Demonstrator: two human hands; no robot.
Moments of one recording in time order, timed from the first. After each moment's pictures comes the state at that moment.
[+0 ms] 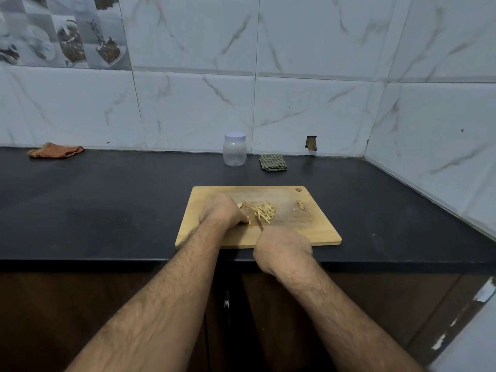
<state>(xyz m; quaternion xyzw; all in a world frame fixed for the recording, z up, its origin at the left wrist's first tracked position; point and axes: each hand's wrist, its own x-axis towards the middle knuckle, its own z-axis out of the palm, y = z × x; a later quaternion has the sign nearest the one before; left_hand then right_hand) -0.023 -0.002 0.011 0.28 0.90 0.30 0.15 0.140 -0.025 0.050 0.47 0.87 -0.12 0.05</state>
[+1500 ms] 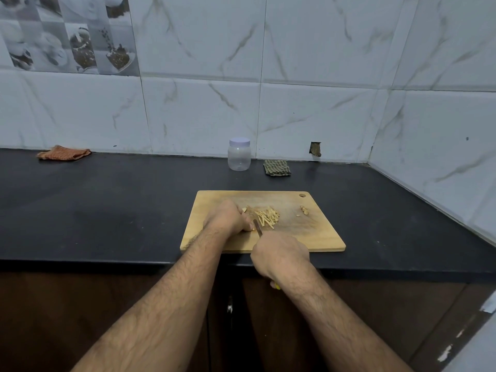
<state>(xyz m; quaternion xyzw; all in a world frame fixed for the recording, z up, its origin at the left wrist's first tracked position) -0.023 -0.009 0.008 0.33 0.87 0.32 0.16 0.137 -0.031 0.048 0.46 0.87 -0.18 0.01</state>
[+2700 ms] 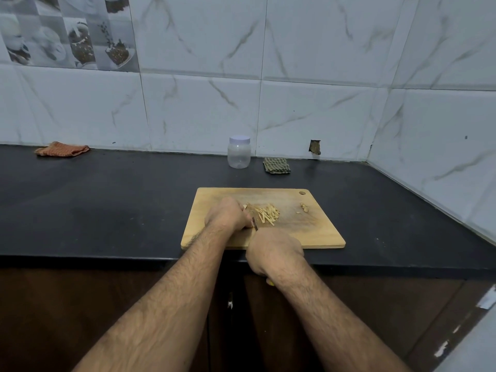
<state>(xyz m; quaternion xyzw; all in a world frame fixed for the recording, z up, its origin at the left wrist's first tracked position) -0.018 -0.009 0.010 0.33 0.88 0.32 0.15 0.123 -0.033 0.044 0.47 0.87 -0.16 0.04</state>
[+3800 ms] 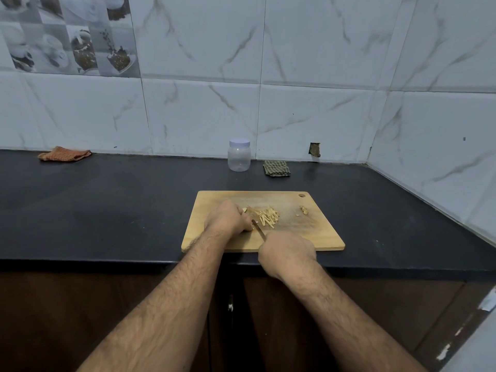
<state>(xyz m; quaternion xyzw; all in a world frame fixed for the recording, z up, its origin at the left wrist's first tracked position) -0.017 -0.014 0.009 0.34 0.87 0.33 0.13 0.139 -0.018 0.041 0.45 0.89 -0.10 0.02</state>
